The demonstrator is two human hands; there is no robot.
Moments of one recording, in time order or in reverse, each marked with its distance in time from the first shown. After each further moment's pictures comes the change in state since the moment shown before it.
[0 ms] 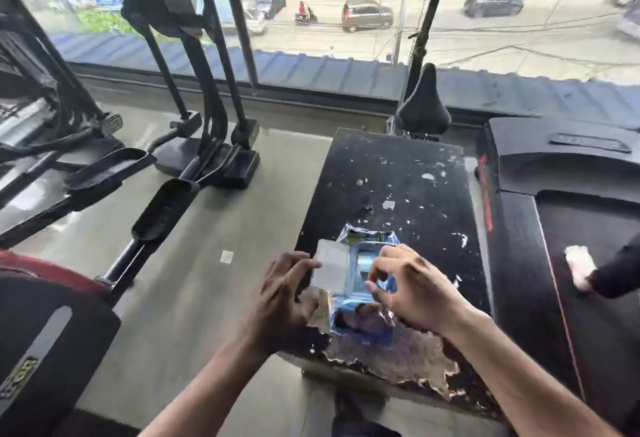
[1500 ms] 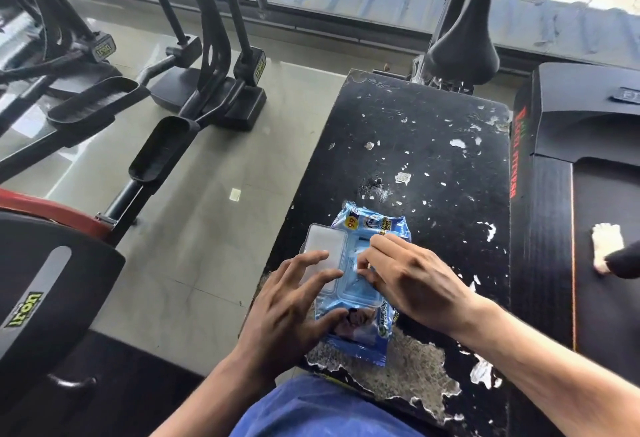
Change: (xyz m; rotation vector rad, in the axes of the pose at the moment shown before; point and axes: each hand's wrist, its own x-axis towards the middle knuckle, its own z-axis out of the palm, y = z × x) left_hand -0.002 0.003 0.056 0.099 -0.035 0.041; right_hand 0.032 0.044 0.014 -0.056 -0.056 -0.344
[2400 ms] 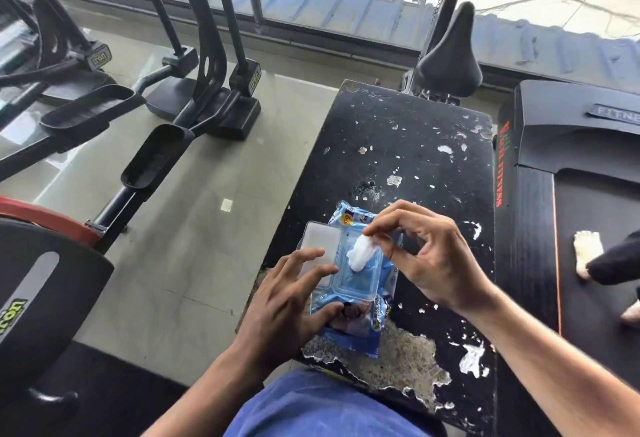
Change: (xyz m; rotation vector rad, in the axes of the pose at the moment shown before) left_hand 0.000 0.002 0.001 -0.018 0.020 0.021; right_hand 0.004 -0.016 -0.043 0.610 0.301 0.212
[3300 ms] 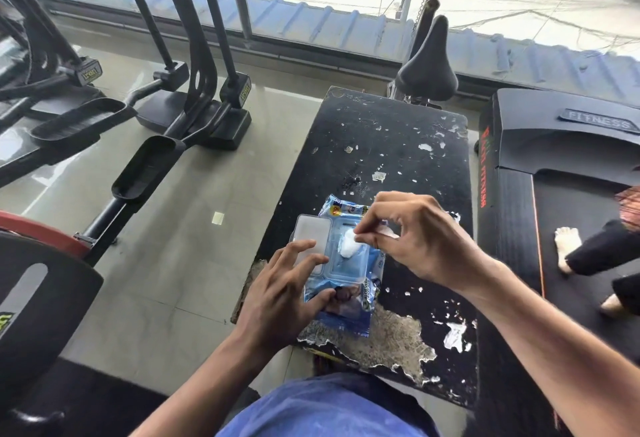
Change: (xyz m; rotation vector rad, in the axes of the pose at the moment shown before) left_hand -0.003 0.009 0.000 0.070 0.004 -0.018; right_hand 0.000 -0.026 -0.017 -0.359 -0.153 -0.052
